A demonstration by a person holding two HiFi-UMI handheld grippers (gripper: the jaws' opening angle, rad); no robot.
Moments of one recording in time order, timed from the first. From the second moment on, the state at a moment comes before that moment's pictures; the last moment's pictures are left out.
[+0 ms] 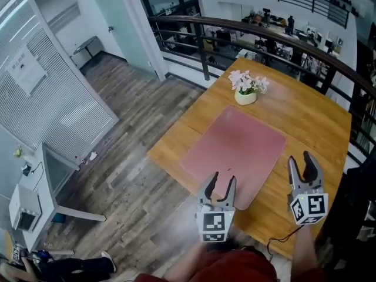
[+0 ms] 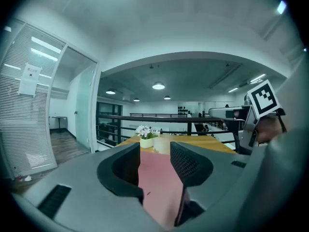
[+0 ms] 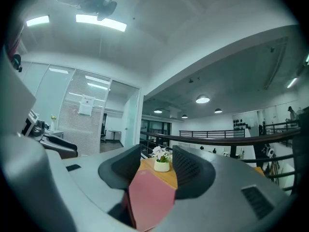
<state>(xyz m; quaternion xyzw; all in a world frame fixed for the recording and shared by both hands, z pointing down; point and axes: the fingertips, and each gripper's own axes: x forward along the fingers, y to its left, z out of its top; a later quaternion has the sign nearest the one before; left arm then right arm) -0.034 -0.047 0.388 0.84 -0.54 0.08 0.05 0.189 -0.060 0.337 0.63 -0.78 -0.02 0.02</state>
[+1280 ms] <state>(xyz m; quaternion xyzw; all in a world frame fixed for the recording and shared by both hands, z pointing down) 0.087 -0.027 0.531 0.84 -0.38 0.36 0.15 0.248 -0.182 0.516 0.17 -0.82 -0.10 0.54</state>
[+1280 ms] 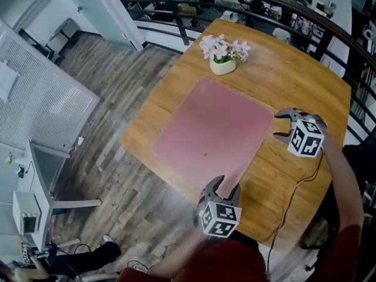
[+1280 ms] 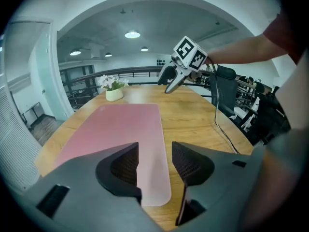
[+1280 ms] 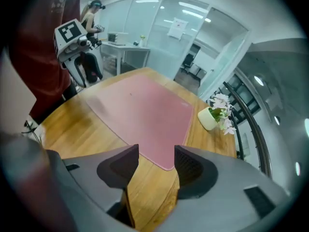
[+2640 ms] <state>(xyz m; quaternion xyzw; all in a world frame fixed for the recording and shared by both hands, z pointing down) 0.091 -0.023 0.655 0.74 -0.39 0.49 0.24 0.265 -0.242 0.663 -0.17 -0.70 -0.25 0.65</state>
